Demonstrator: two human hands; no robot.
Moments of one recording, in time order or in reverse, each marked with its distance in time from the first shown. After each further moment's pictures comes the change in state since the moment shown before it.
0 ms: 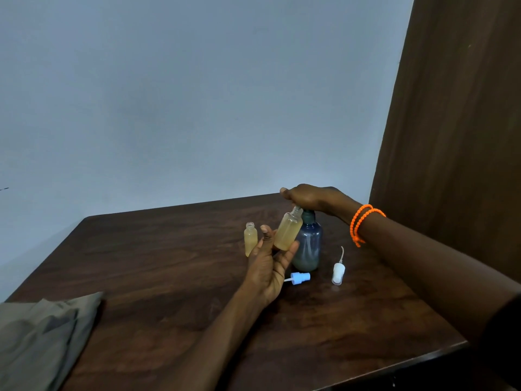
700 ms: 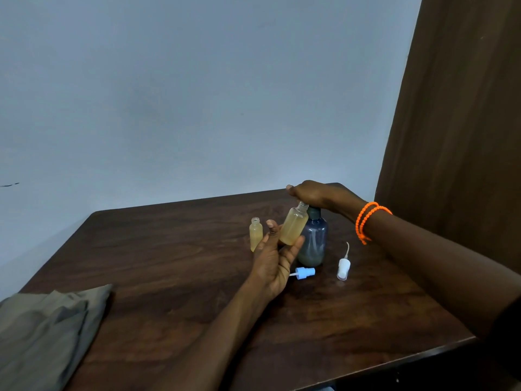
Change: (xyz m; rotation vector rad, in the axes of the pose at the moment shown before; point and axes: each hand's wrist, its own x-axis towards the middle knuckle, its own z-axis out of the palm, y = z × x) left_hand -0.001 0.001 0.000 0.008 -0.012 0.003; right_hand -0.010 -0.005 0.002 -0.032 0.015 0.008
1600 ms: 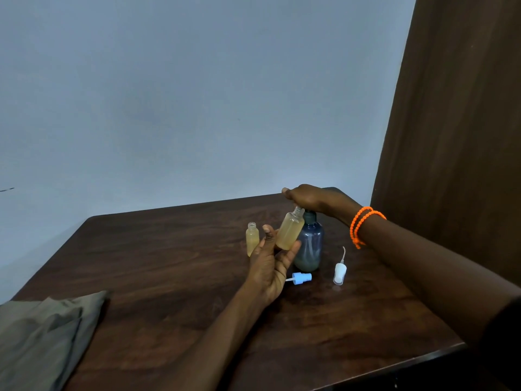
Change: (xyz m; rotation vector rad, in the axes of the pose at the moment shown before) left_hand -0.005 0.000 0.005 -0.003 -0.002 -0.001; right_hand -0.002 -0.001 -0.001 0.029 0.023 -0.015
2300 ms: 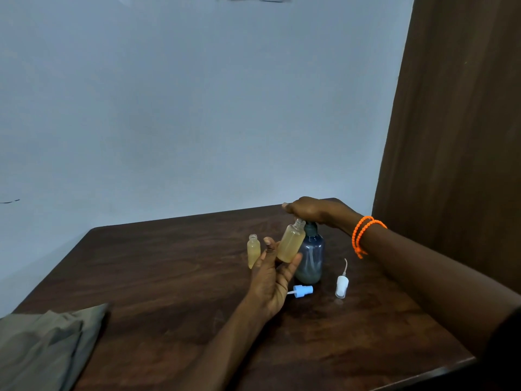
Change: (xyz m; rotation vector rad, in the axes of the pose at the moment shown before) left_hand -0.001 -0.001 0.000 -0.009 0.011 -0.006; right_hand -0.006 -0.005 -0.004 -0.016 -0.048 0.025
